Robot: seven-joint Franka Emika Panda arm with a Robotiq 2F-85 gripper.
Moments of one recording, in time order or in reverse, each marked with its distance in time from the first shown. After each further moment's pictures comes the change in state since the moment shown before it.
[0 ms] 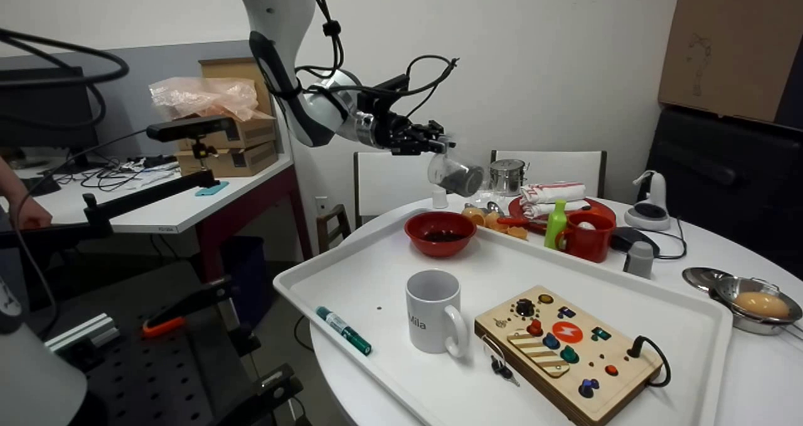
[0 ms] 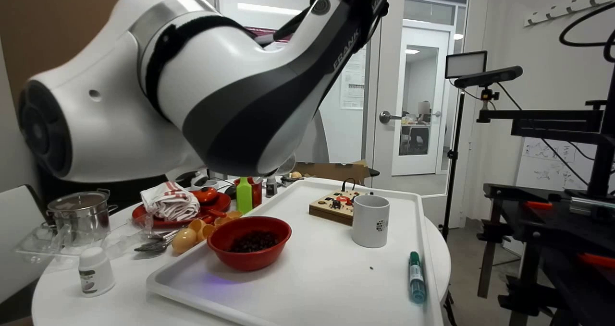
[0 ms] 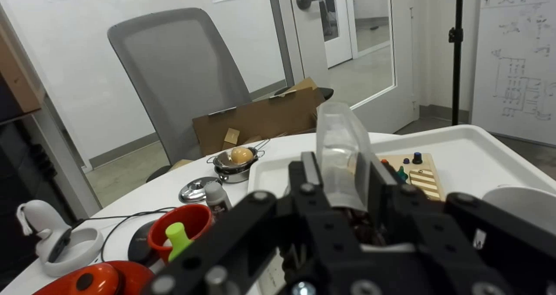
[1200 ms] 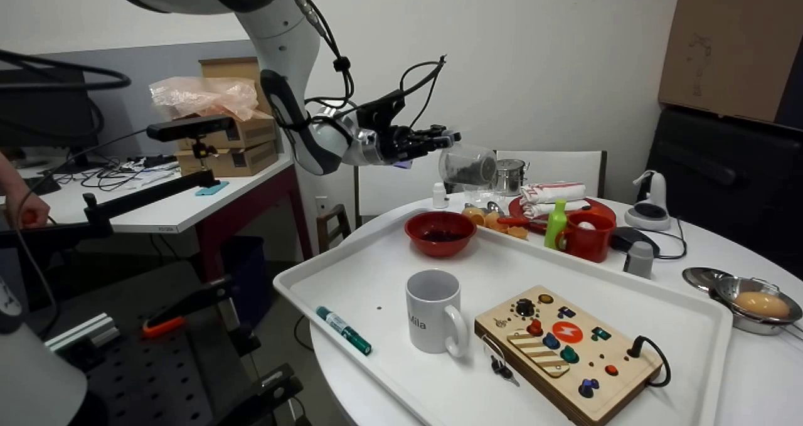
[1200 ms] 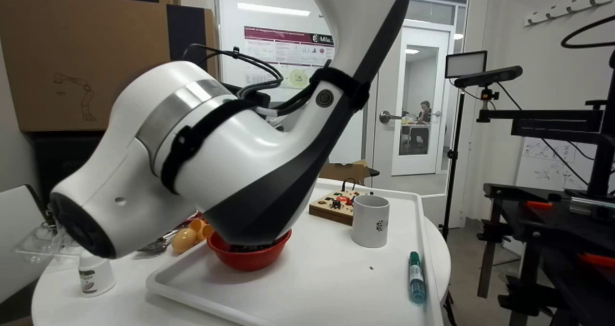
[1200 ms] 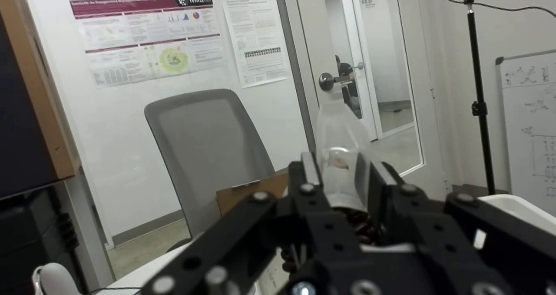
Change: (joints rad) arm 0.030 0.148 -0.027 0.106 -0.162 -0.175 -0.002
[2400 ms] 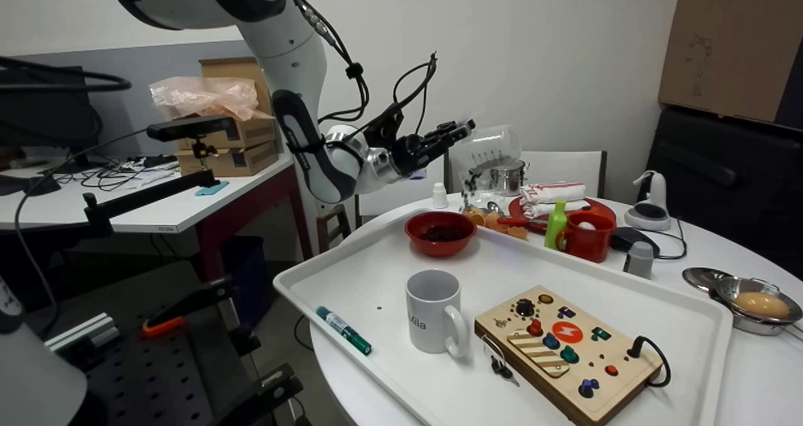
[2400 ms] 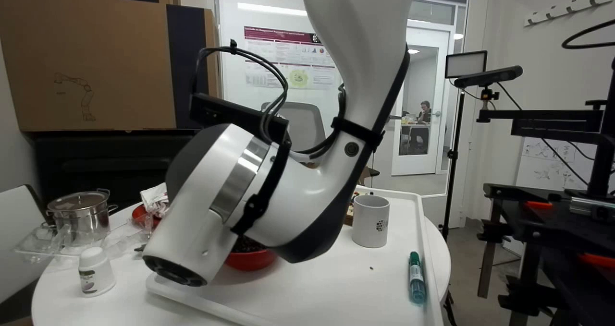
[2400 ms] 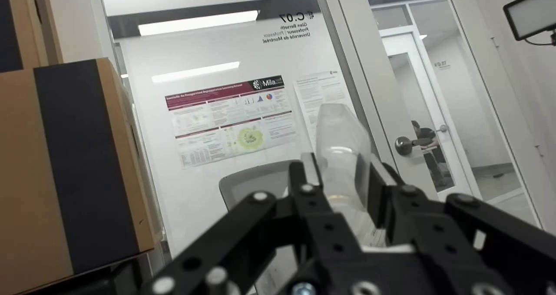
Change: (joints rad) arm 0.009 0.045 -0.082 -0.086 -0.217 -0.056 0.137
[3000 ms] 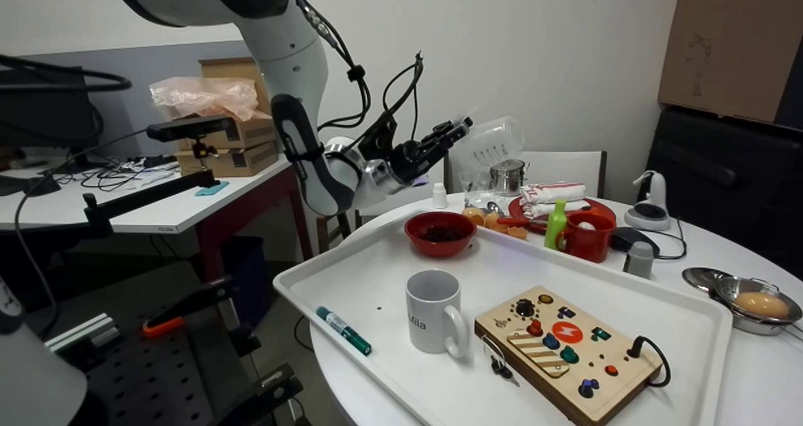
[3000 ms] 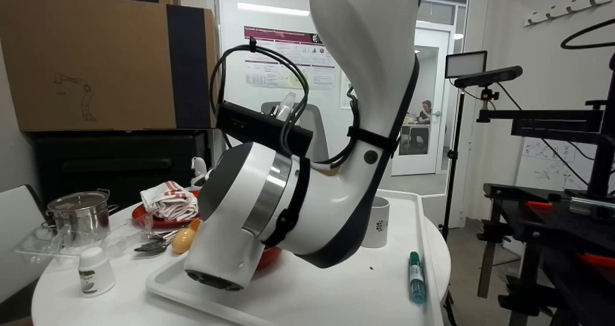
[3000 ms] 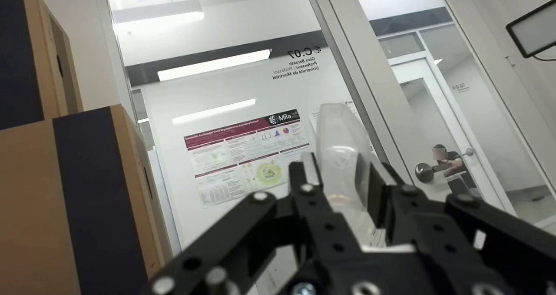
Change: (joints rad) arm -0.016 -0.011 0.003 -0.096 -0.037 -0.095 0.141
